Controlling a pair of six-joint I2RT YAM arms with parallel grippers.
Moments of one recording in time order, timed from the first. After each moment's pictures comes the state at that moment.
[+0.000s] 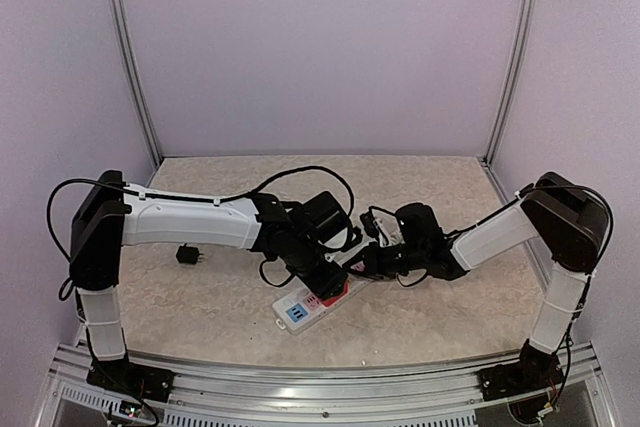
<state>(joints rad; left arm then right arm) -1.07 1.96 1.47 -0.63 -0.03 -0.17 0.73 1.84 0.76 0.51 -0.52 0.72</state>
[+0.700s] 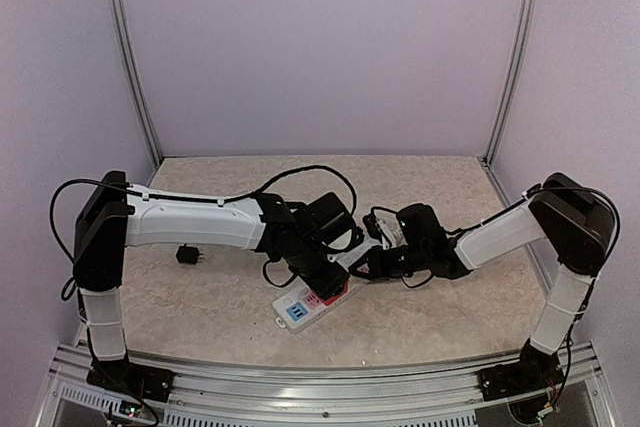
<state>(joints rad) -1.08 1.97 1.50 -0.65 -0.06 -0.17 0.73 1.79 0.75 0.40 -0.45 0.61</state>
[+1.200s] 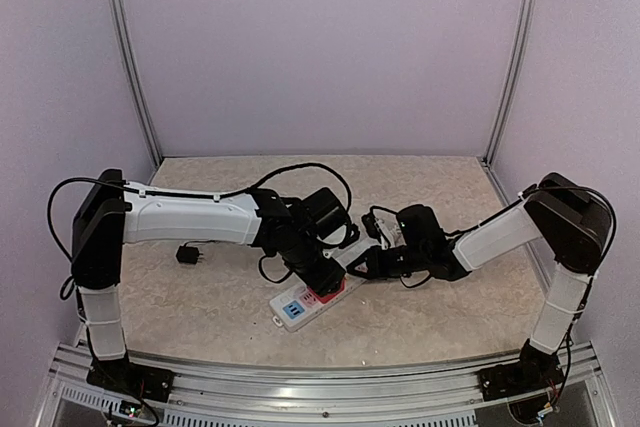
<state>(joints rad) -1.05 1.96 1.48 -0.65 -0.01 -0.17 0.73 1.81 0.74 0.45 -0.45 0.61</state>
